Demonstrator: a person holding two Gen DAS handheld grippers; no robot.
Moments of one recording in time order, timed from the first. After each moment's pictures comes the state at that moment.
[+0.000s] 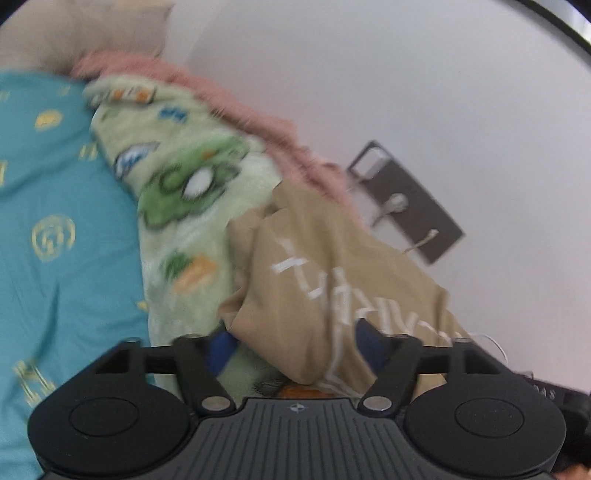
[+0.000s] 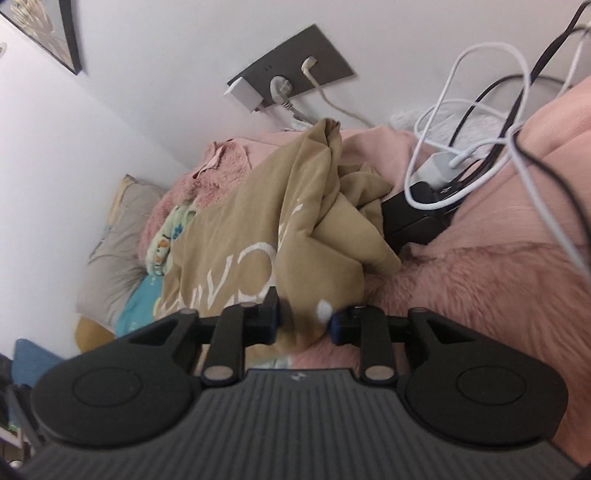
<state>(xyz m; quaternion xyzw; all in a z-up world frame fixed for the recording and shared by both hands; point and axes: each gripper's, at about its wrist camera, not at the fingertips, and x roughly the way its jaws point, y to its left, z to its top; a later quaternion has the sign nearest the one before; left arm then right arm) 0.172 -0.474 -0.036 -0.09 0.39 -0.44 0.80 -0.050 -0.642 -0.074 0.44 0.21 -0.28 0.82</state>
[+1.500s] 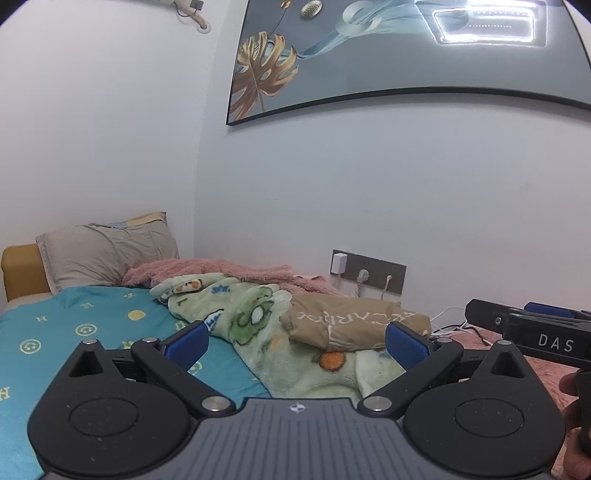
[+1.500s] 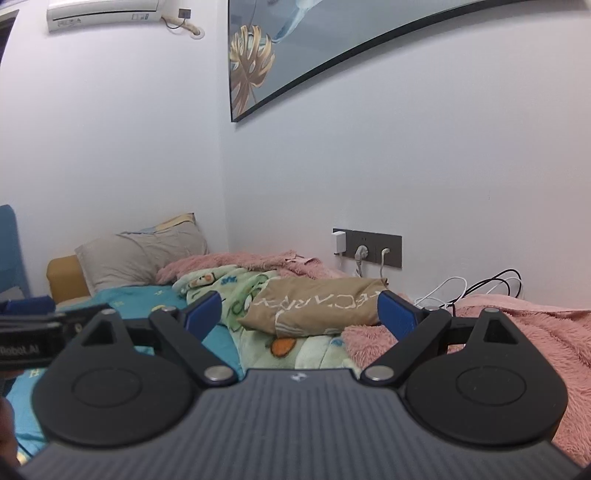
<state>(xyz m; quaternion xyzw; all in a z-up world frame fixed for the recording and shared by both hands) -0.074 -0.228 0.088 0.02 0.12 -0.42 0.90 -0.182 -0.346 0.030 0.07 0.06 -0.33 0.94</state>
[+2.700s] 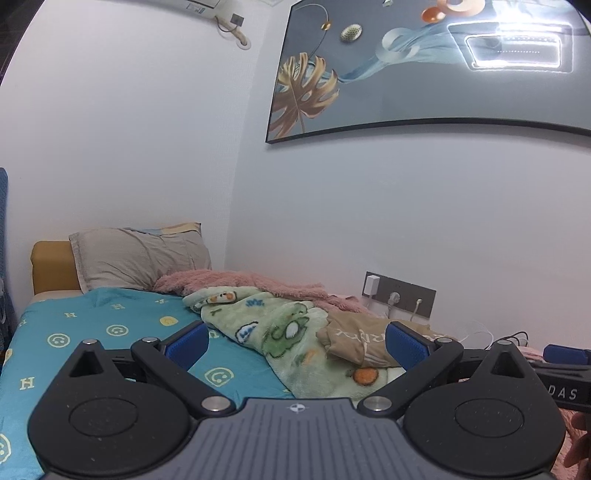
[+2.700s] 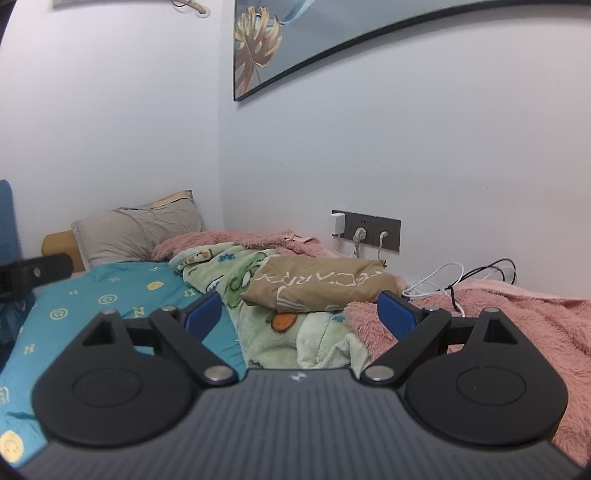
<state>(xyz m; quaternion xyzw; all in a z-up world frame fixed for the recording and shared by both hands) -0.067 -0.178 0.096 -0.02 0.10 -0.38 0.92 -0.181 -0.319 0.018 0.05 0.10 -0.34 0.94</state>
